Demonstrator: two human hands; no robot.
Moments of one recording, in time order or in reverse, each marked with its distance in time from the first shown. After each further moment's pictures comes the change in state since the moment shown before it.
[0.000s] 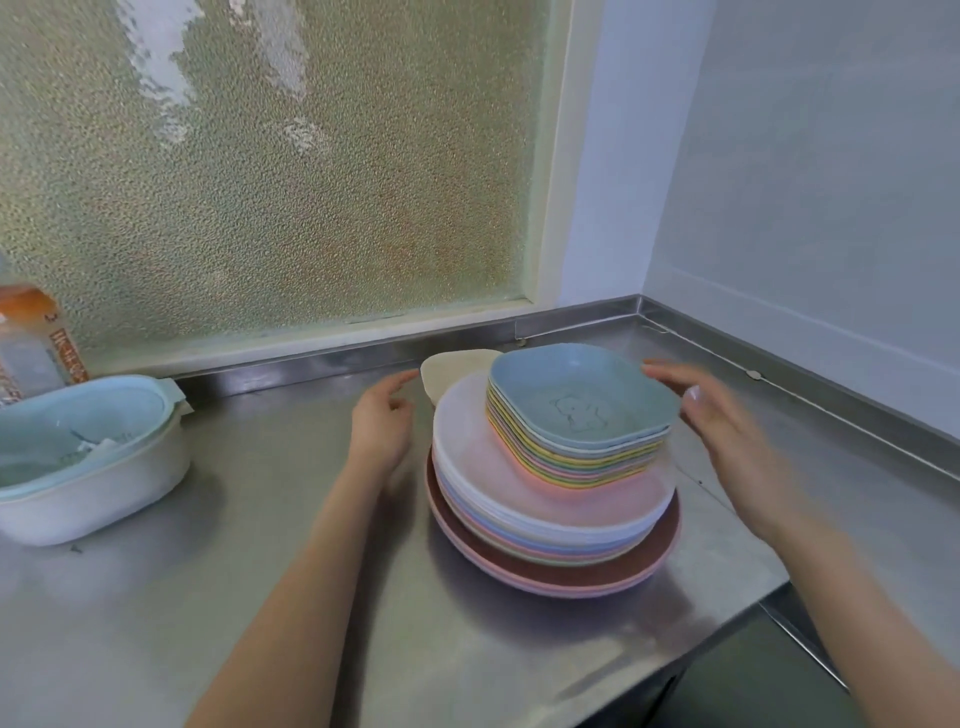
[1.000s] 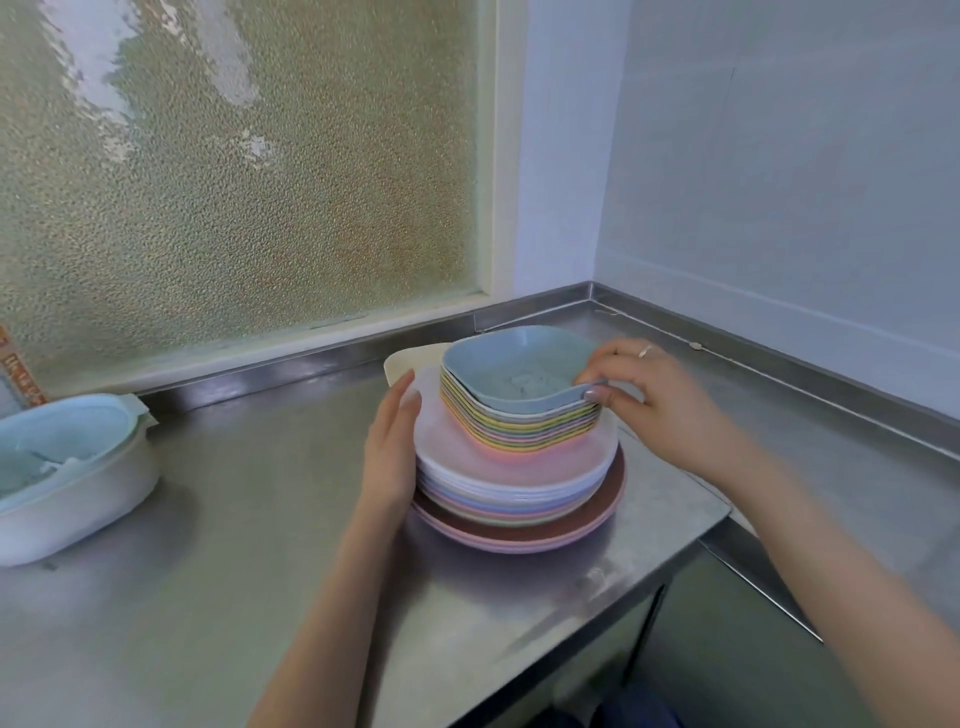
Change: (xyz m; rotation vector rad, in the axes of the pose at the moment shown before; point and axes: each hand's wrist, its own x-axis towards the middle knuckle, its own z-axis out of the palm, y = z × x) left_hand -0.088 0.041 0.017 -0.503 -0.054 0.080; right_hand -0.001 -0.035 -0.004 -0.542 -0.057 -0.337
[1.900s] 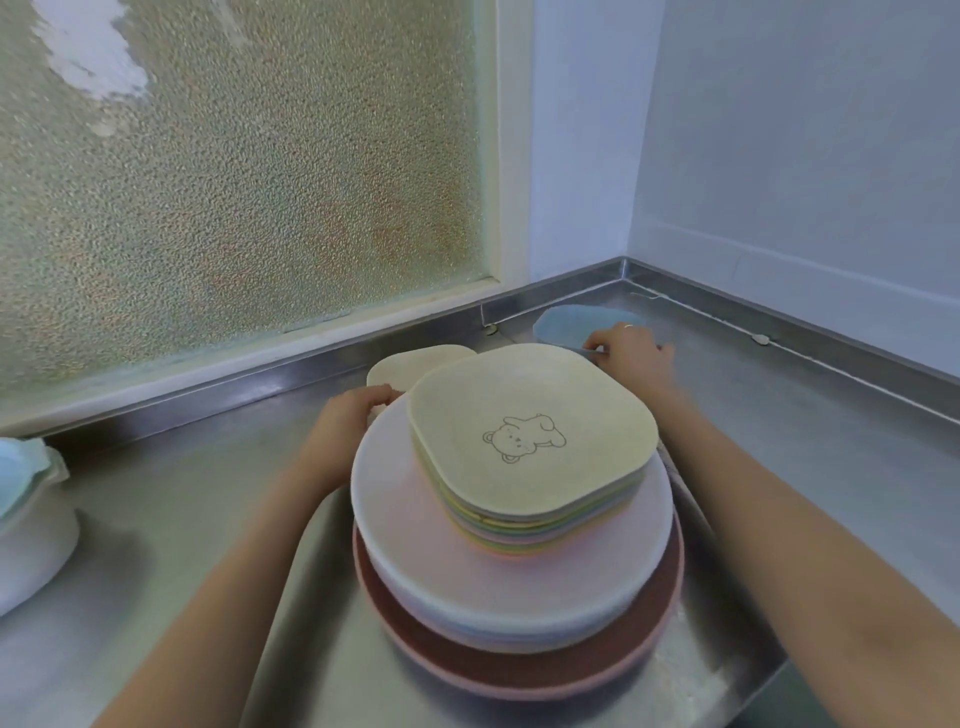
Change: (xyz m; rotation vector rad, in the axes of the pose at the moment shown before) left_hand 0.126 -0.036 -0.027 0.897 -0.307 0.045; right_hand 0.110 0.194 0.121 -0.352 -0.077 0.616
